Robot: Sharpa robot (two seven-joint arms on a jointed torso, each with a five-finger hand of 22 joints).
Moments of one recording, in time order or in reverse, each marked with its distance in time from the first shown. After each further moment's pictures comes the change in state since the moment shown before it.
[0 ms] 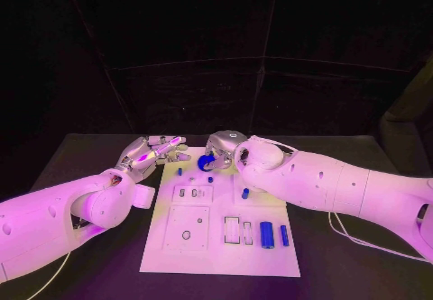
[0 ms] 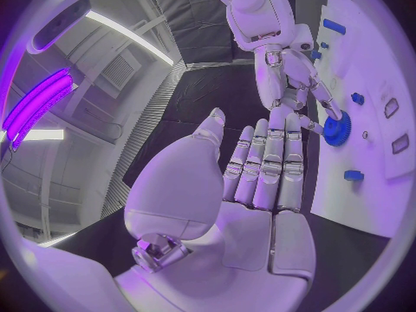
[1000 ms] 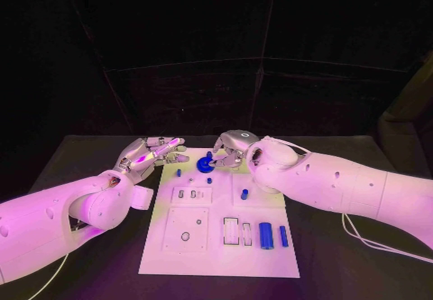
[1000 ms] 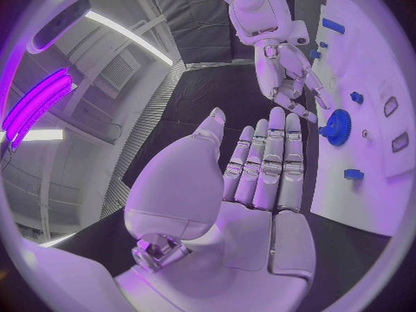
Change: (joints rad) left arm 0.000 -0.006 0.000 -0.001 0.000 0.001 -0.004; left_hand 0.000 0.000 0.000 -0.006 0.000 0.000 0.000 0.000 0.000 -0.004 0.004 0.000 0.000 0.000 0.000 0.000 0.001 0.000 0.000 0.000 -0.007 -0.002; right arm -0.001 -0.106 -0.002 0.061 0.061 -0.071 0.055; right_hand 0.000 0.062 -0.166 0.126 0.153 -0.053 0.013 -0.016 0.002 0.000 0.021 -0.006 0.000 0.003 0.018 0.000 0.000 0.000 -0.002 0.019 0.008 0.013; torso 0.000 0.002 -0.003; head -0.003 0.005
